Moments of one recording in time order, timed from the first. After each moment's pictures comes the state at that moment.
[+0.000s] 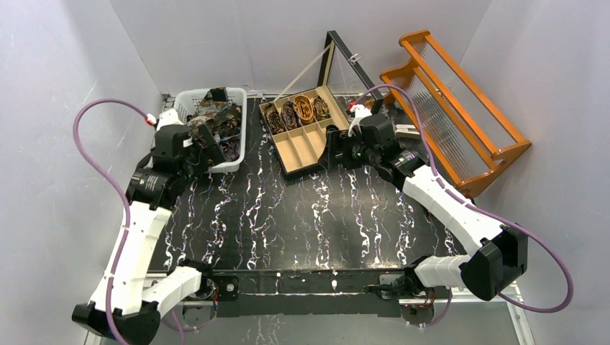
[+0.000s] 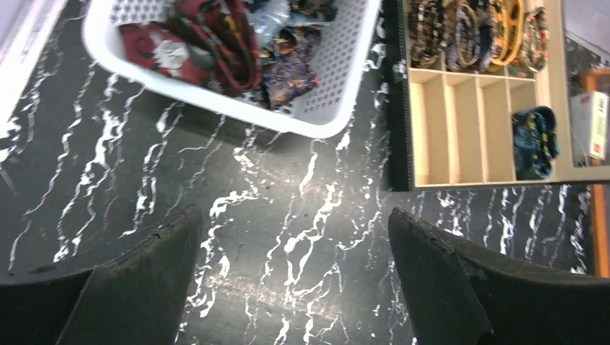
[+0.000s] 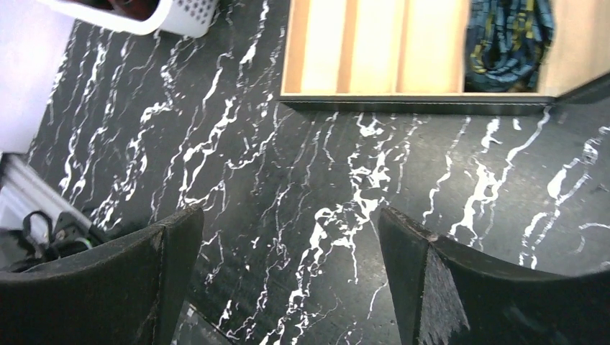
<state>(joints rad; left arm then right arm) -0.24 1.00 1.25 -0.89 -0.28 -0.53 0.61 1.28 1.16 -0.46 -0.13 0.38</state>
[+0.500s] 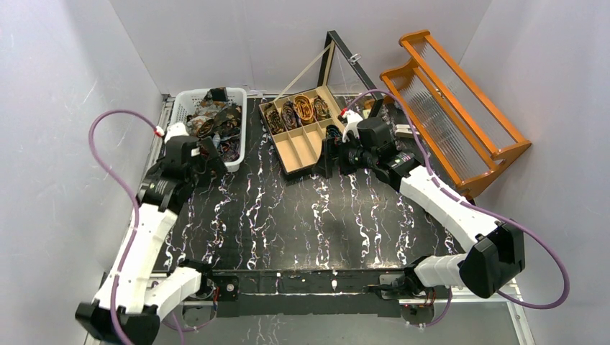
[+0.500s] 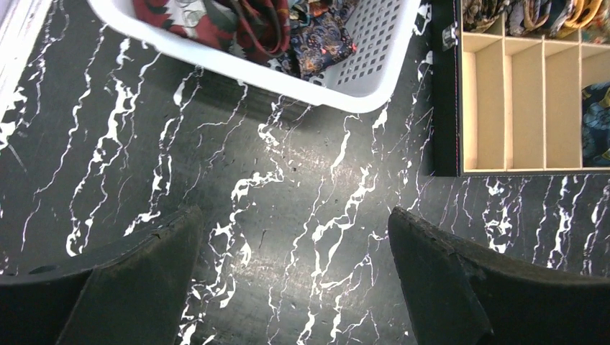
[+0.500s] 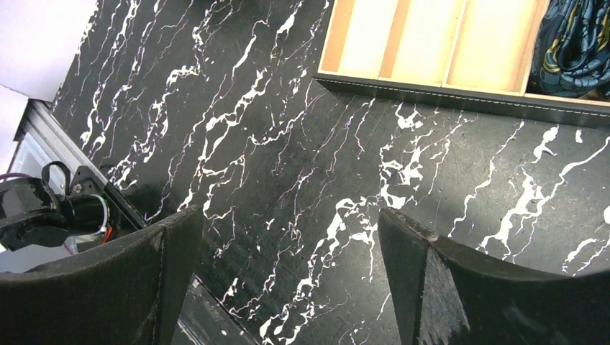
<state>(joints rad) -0.24 0.92 1.08 -0.88 -0.33 -0.52 0.61 1.29 1.11 -0.40 -0.30 0.33</state>
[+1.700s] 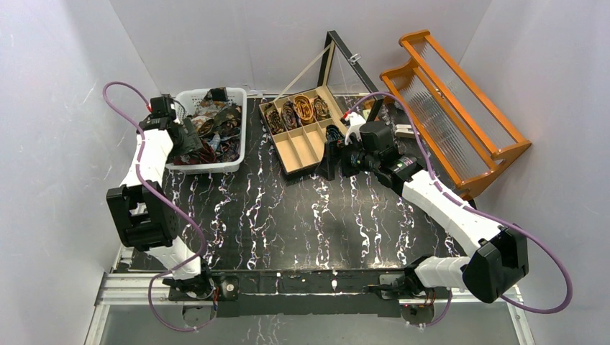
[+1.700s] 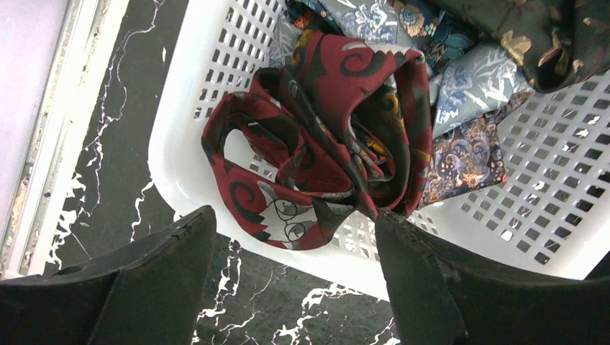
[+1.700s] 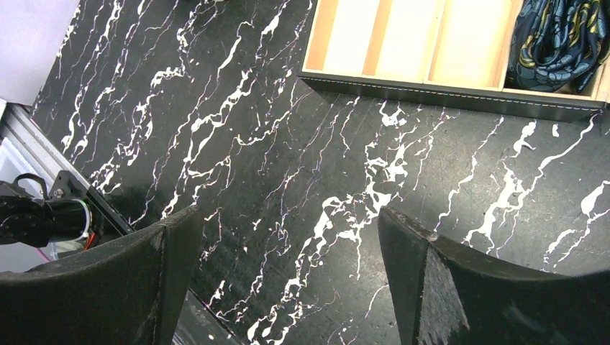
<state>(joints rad) 0.17 1.65 1.41 -0.78 -0.14 -0.26 0.61 1.26 1.07 -0.39 -0.27 0.32</state>
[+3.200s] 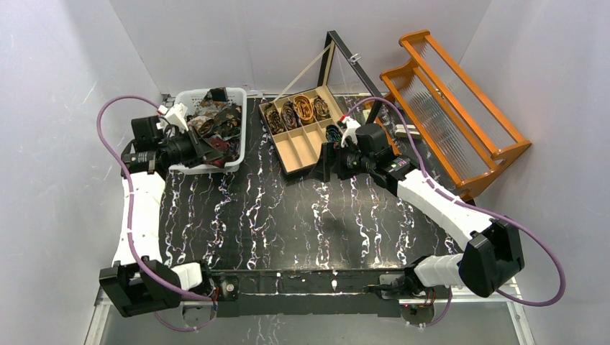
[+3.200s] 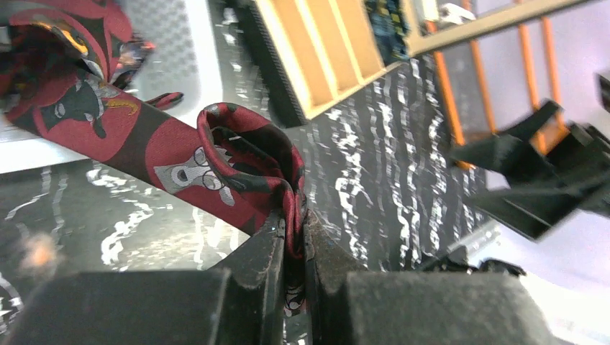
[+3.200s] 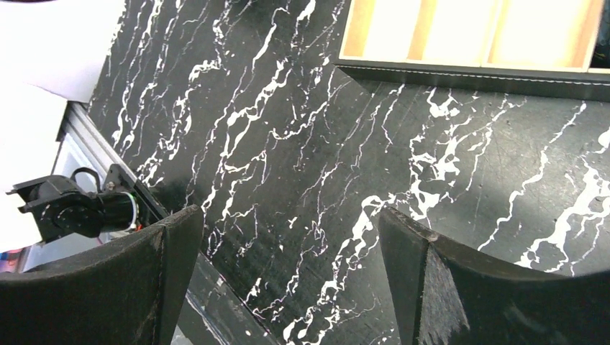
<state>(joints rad) 0.18 1.19 1.19 -0.76 0.64 -0.25 0.61 1.30 1.03 -0.32 -0.36 0.42</state>
